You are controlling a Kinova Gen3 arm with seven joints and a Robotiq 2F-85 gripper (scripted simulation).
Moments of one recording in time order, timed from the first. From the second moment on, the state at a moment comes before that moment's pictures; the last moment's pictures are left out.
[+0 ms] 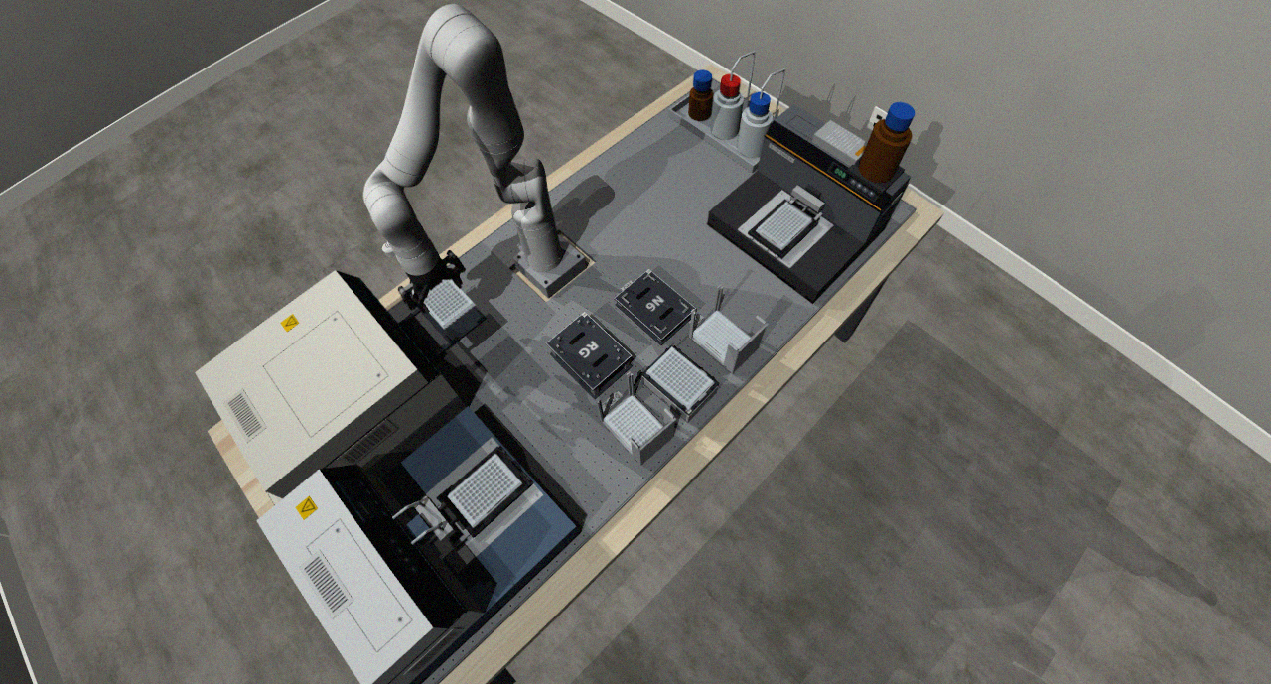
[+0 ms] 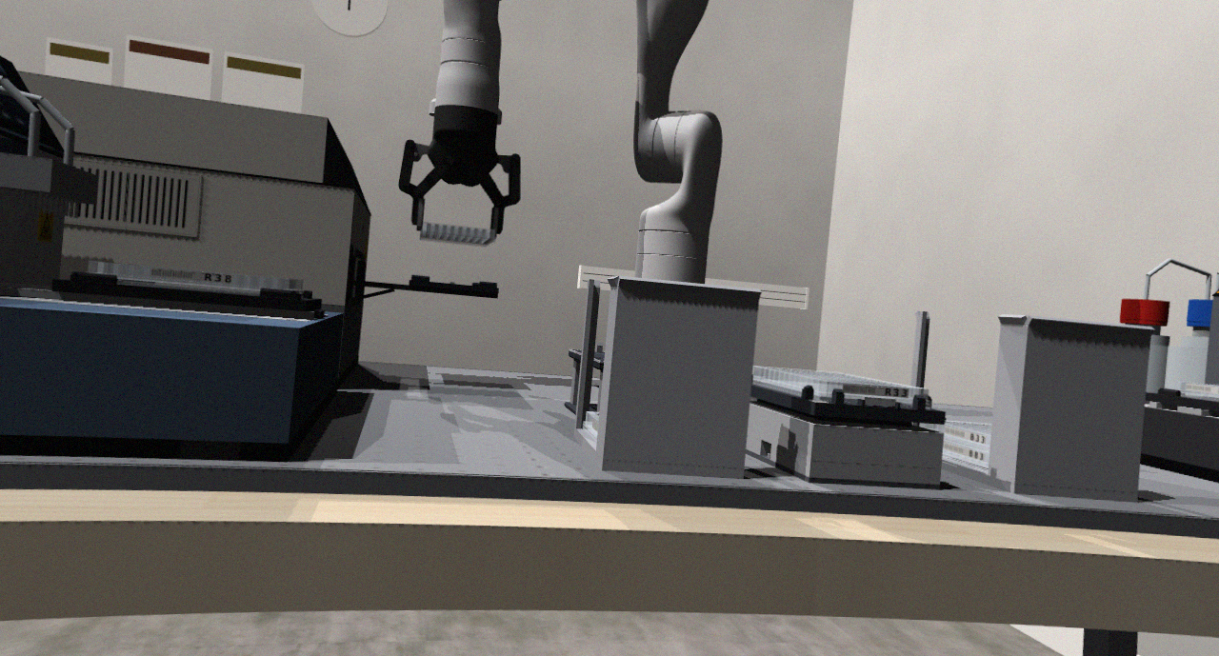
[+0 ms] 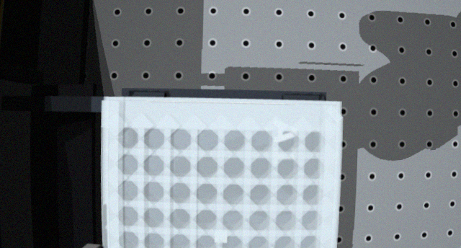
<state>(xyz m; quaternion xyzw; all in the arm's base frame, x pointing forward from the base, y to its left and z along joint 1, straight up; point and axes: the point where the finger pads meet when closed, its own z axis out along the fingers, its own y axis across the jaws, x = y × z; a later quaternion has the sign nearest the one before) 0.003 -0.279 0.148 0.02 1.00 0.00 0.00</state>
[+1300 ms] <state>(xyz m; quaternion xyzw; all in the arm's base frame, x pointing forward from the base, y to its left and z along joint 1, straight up) 0.018 -0.276 0.179 0.02 1.00 0.00 0.00</state>
